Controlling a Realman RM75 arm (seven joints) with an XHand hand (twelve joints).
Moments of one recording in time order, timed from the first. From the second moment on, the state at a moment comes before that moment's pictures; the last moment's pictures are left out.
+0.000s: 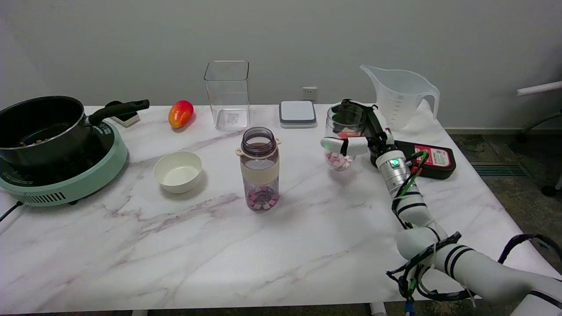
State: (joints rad) arm 0.27 -1.14 -1.98 0.79 0.77 0.87 1.25
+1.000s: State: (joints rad) arm 0.27 -1.03 -1.91 1.25 0.59 0.54 0.79
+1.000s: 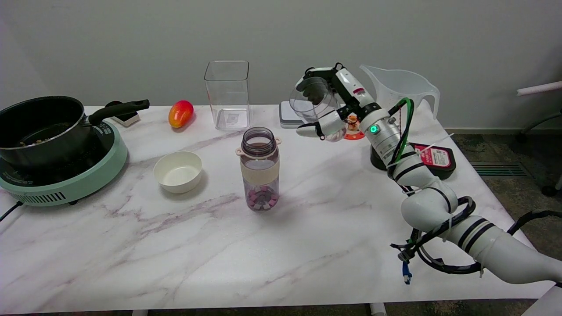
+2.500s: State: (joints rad) arm 0.06 -1.00 -1.75 1.80 0.42 0.15 0.45
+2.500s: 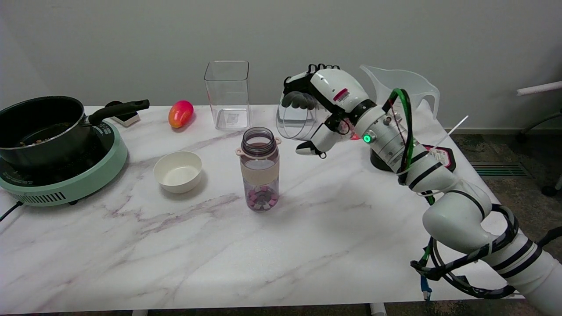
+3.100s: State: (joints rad) arm 0.16 -0.99 -1.82 1.77 0.35 0.05 0.45
